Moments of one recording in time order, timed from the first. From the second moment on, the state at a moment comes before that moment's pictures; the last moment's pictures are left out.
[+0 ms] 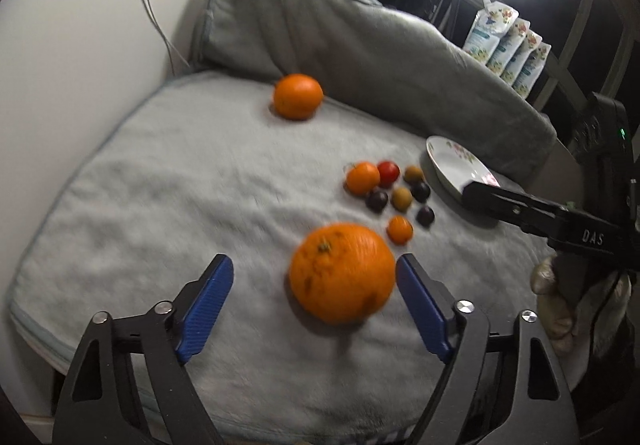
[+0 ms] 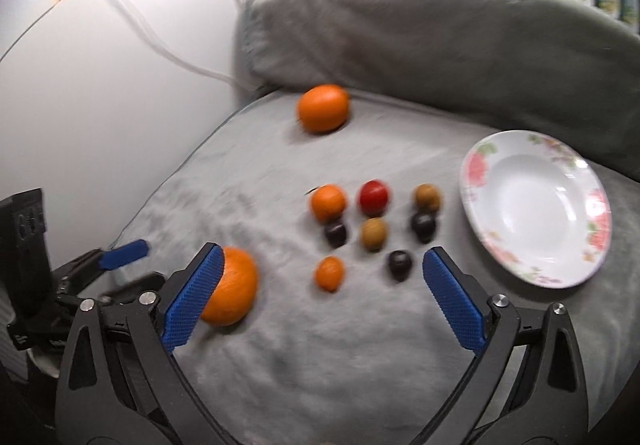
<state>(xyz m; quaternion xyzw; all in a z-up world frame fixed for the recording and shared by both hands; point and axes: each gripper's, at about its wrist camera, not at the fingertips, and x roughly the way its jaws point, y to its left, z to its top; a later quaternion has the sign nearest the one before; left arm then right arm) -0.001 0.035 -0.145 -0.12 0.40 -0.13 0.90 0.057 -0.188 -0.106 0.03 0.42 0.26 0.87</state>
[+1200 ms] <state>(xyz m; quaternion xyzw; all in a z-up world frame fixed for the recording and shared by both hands) 0.009 0.025 -0.188 -0.16 0.45 -0.18 0.86 0.068 -0.109 -0.167 0.04 0.54 0.37 0.76</state>
